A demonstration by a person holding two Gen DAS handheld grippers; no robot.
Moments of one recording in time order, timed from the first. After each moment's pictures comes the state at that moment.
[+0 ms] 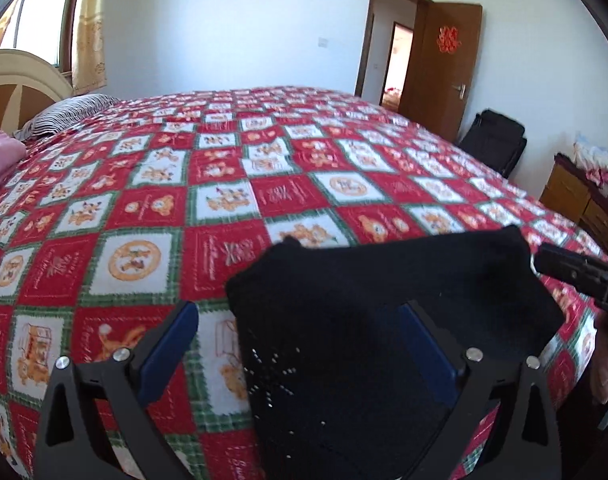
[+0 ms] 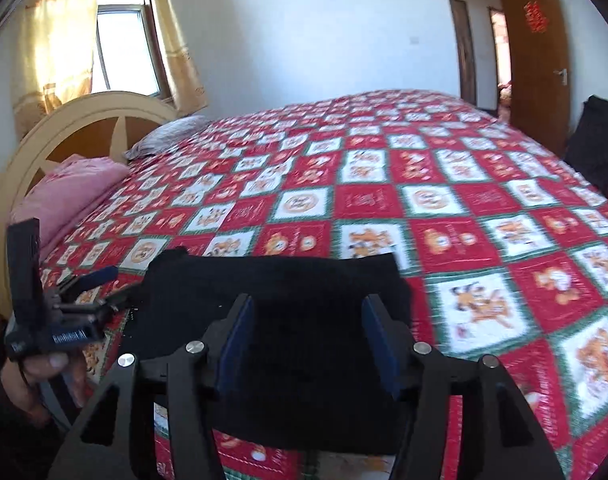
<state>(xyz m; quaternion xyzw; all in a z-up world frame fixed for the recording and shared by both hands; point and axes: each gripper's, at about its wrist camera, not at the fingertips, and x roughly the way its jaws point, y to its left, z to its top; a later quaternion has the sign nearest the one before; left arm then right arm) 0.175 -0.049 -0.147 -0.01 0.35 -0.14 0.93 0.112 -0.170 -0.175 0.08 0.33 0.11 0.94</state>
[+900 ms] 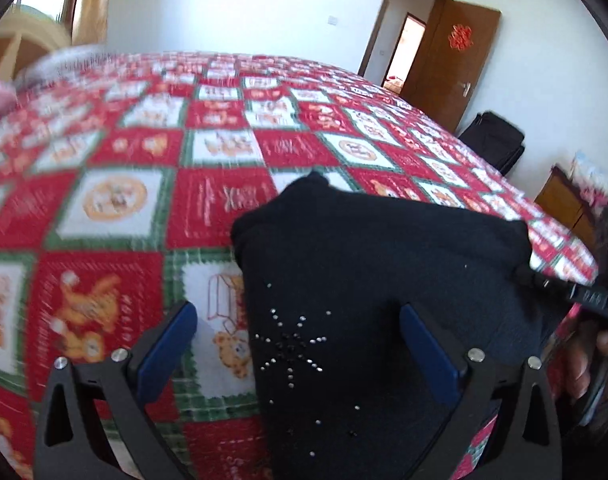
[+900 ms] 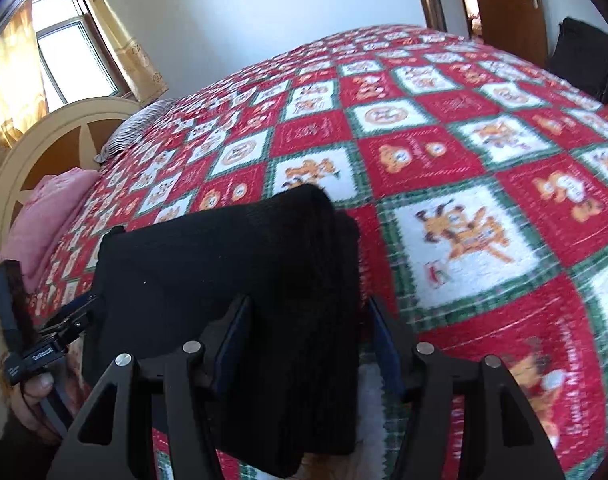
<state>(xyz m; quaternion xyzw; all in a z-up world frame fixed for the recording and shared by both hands) 0.186 -0.029 -0.184 -0.08 0.39 -0.16 0.90 0.139 -0.218 -0.234 0.17 0.41 0.08 0.89</state>
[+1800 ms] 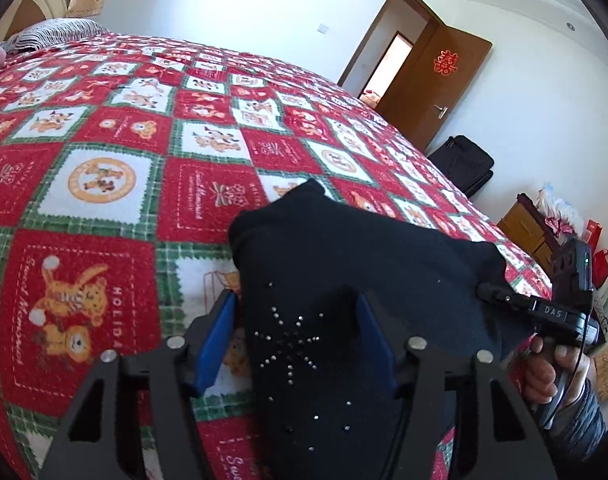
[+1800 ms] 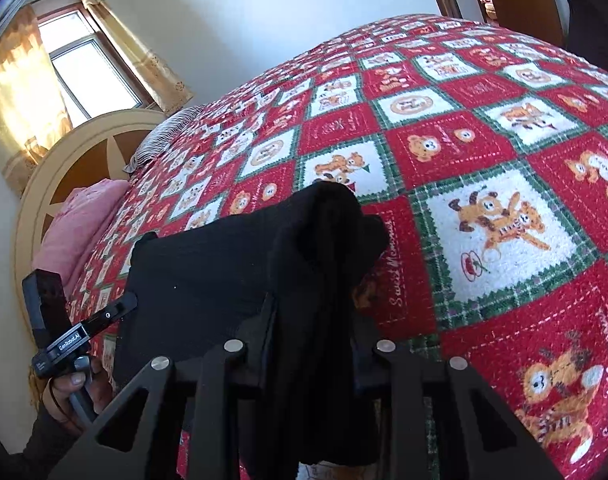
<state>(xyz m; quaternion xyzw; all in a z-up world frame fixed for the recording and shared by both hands) 0.188 -0.013 -0.186 -0.14 0.38 -0.22 0.89 0.139 -0.217 -0.239 0.22 0.40 0.13 0.88</state>
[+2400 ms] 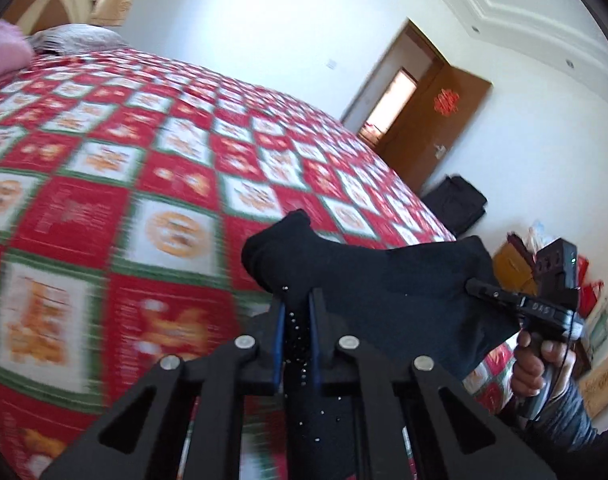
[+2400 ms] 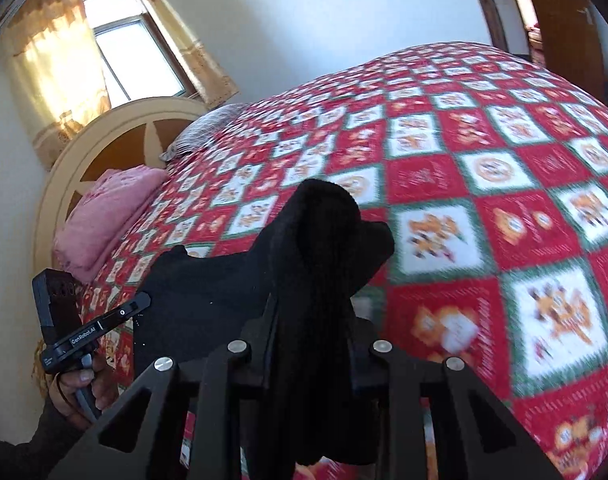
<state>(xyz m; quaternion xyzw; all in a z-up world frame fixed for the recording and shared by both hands) 0.175 0.067 -0.144 -0.19 0.33 -0.20 0.90 0.172 -0.152 -0.176 0.16 0.37 0.20 0.89</state>
